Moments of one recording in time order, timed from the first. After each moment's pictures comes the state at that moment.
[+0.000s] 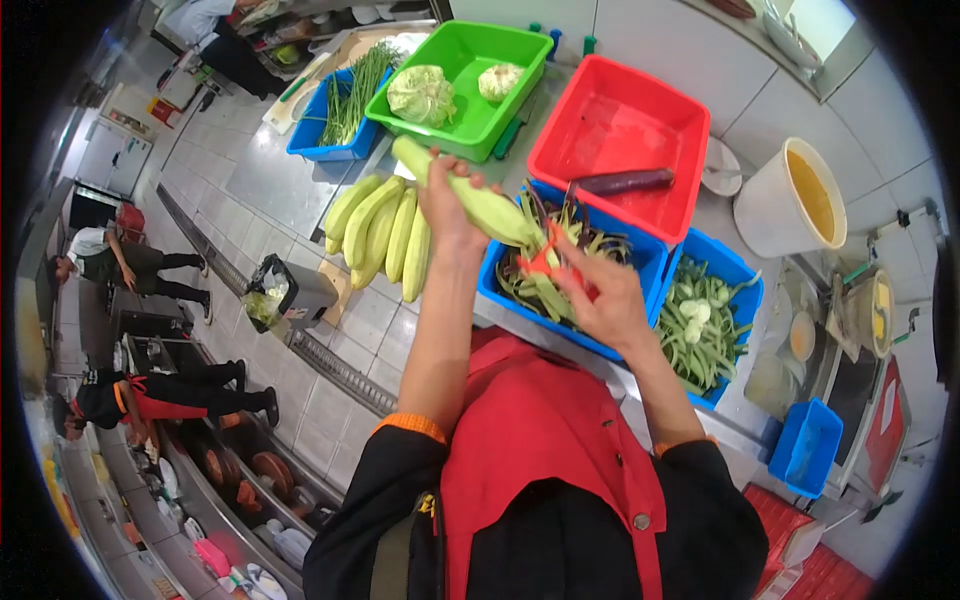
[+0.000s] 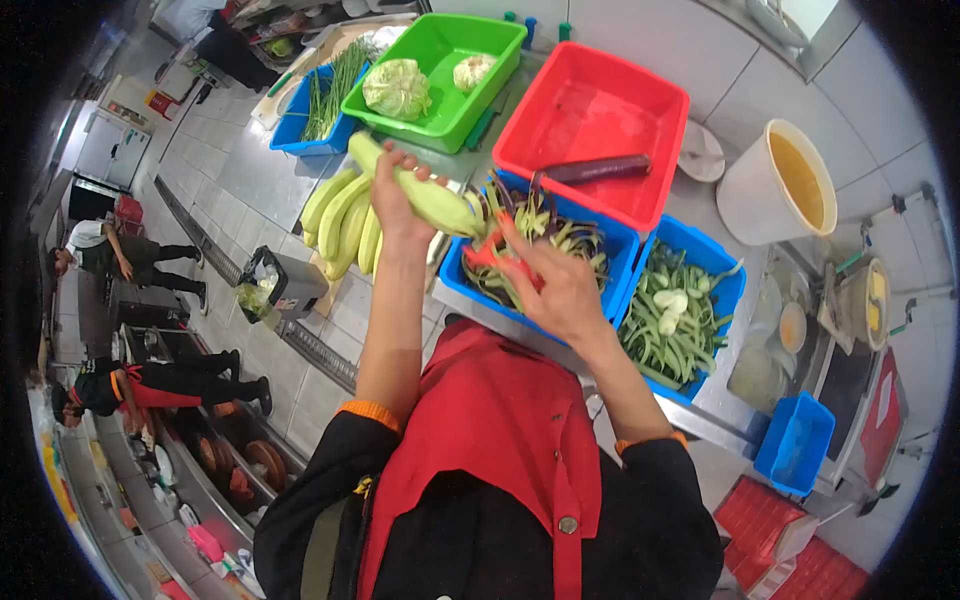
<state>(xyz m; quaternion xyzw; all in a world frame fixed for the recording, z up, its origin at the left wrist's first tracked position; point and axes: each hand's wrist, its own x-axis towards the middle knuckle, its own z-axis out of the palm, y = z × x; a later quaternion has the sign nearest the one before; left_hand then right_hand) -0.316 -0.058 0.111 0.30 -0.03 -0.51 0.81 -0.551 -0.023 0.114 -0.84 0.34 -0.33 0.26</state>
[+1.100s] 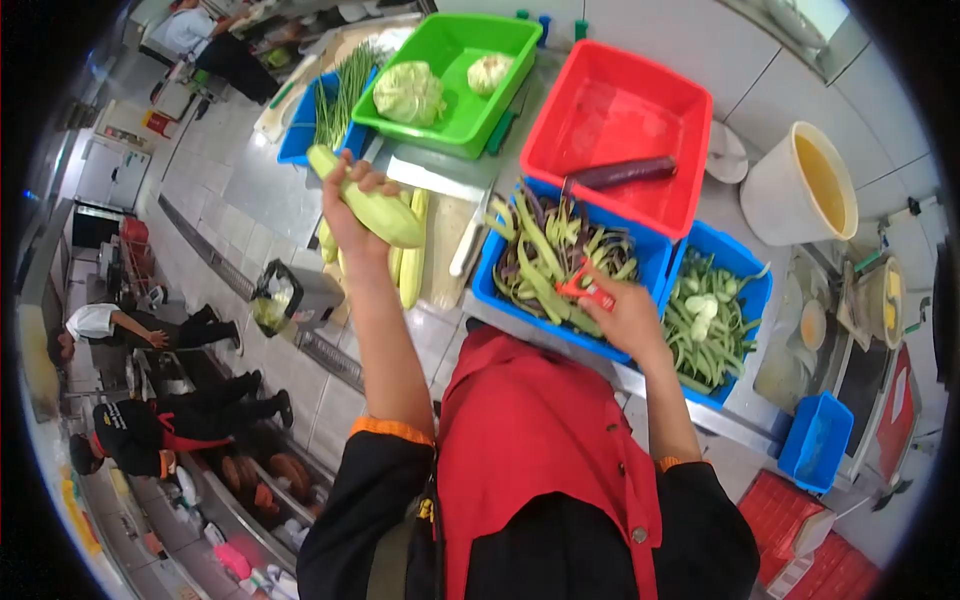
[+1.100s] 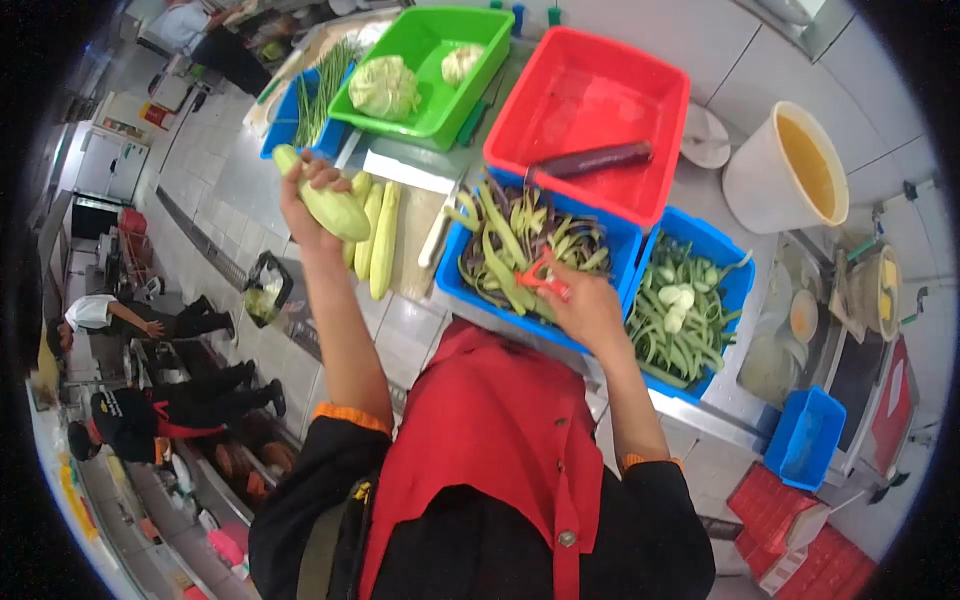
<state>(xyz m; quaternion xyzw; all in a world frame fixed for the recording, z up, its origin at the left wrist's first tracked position) -0.216 -0.032 0.125 0.17 -0.17 -0.54 0.81 -0.588 -0.036 0.064 -0.80 0.47 -0.16 0.33</state>
